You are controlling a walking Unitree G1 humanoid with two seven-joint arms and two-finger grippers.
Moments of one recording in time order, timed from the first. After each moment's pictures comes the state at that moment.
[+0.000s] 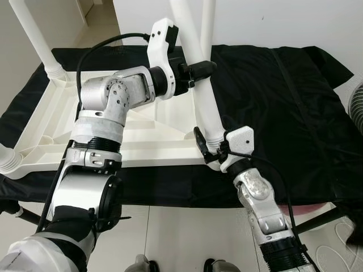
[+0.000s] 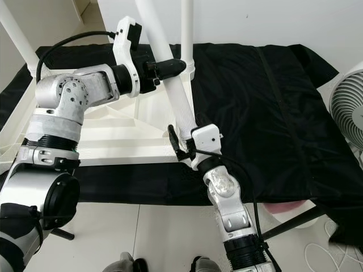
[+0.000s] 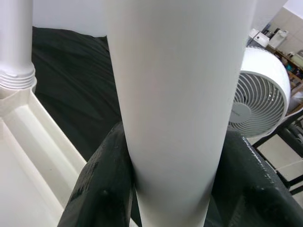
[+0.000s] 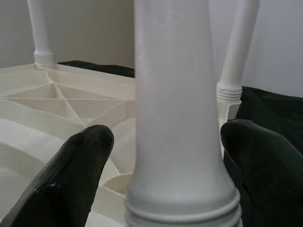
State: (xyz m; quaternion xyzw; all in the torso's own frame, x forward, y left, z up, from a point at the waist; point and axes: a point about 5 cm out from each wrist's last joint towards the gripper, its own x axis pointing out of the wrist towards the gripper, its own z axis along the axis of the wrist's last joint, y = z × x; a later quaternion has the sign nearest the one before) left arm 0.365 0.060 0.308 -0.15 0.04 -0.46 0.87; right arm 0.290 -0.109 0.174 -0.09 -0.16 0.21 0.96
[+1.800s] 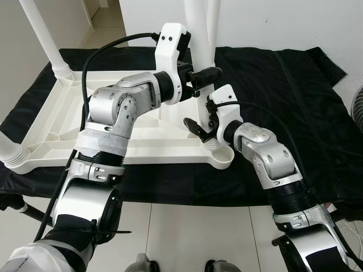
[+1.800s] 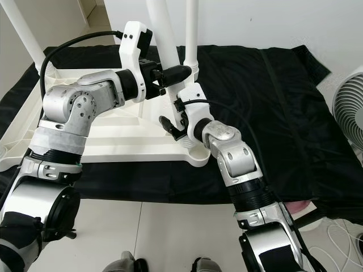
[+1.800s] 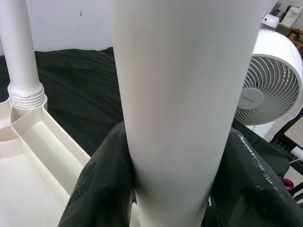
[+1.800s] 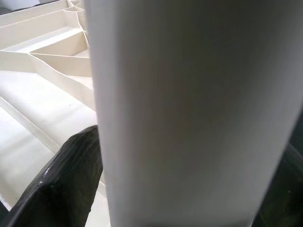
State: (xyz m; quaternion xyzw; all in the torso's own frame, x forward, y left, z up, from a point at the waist) left arm 0.351 0.047 0.304 -0.08 0.00 -0.47 0.88; right arm 0.341 -0.092 0.220 -0.13 0.02 0.31 0.94
